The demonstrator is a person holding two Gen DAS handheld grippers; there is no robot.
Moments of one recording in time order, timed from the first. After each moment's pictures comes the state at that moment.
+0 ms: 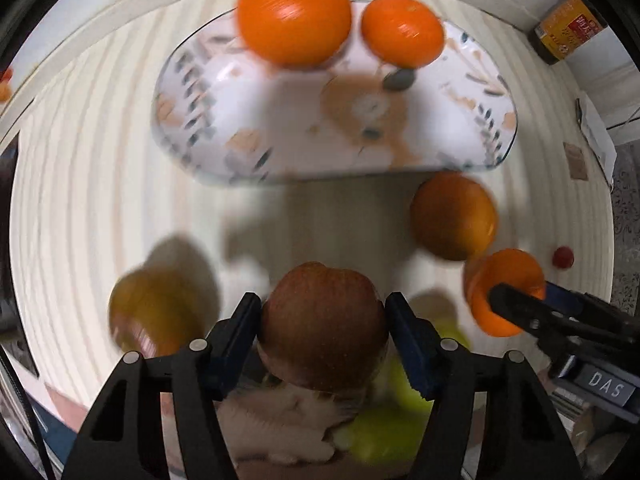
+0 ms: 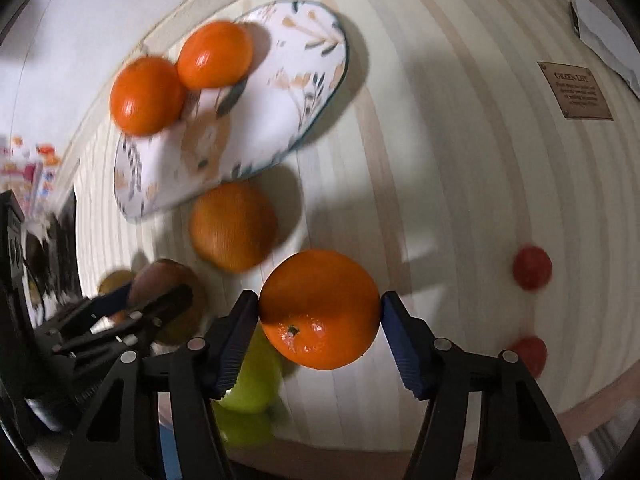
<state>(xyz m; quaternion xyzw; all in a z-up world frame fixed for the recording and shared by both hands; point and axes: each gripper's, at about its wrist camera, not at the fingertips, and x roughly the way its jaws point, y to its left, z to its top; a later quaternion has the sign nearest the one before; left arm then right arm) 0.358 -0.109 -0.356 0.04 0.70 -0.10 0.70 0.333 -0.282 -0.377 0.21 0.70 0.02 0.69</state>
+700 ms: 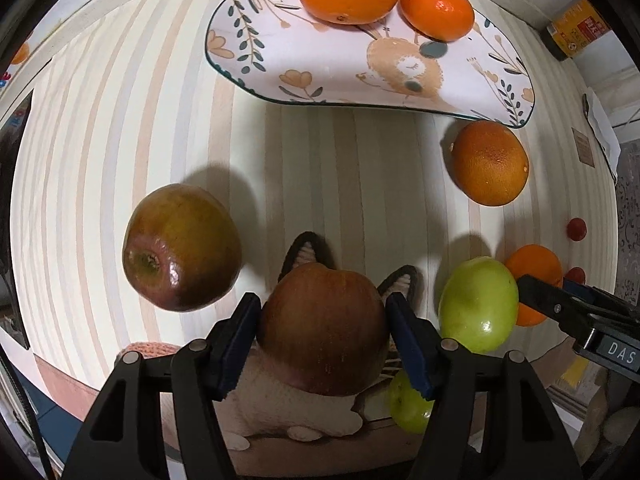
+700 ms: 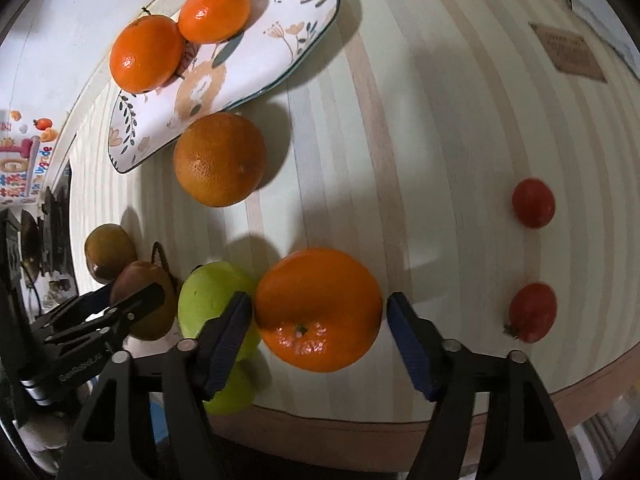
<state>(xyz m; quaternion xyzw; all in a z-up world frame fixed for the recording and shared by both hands) 0.329 -0.088 -0.367 0.03 0.71 -0.09 0.70 0.316 -0.274 -0.387 0.21 0.70 0.02 0.68</state>
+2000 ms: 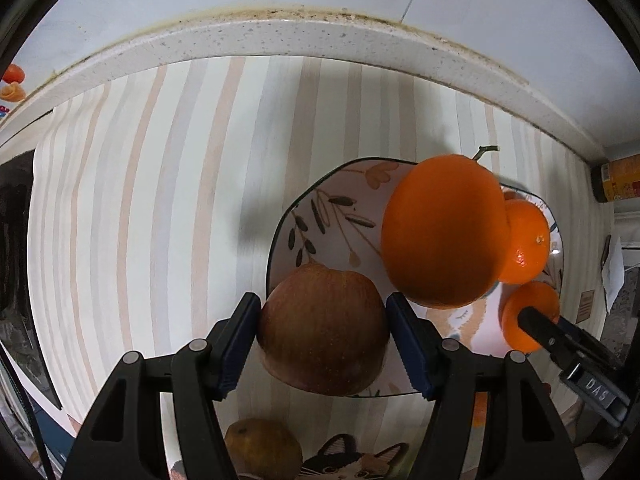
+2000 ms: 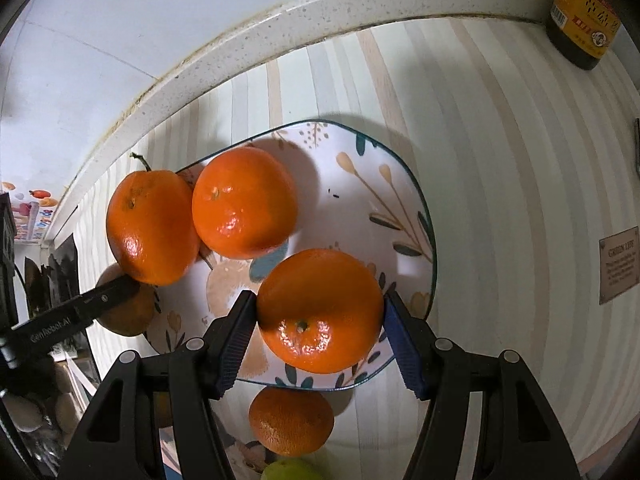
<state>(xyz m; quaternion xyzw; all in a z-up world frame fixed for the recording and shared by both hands) 0.495 -0.050 -0.348 -0.02 0.70 -0.04 0.71 0.474 -0.292 -0.381 0.22 0.67 0.01 0.71</state>
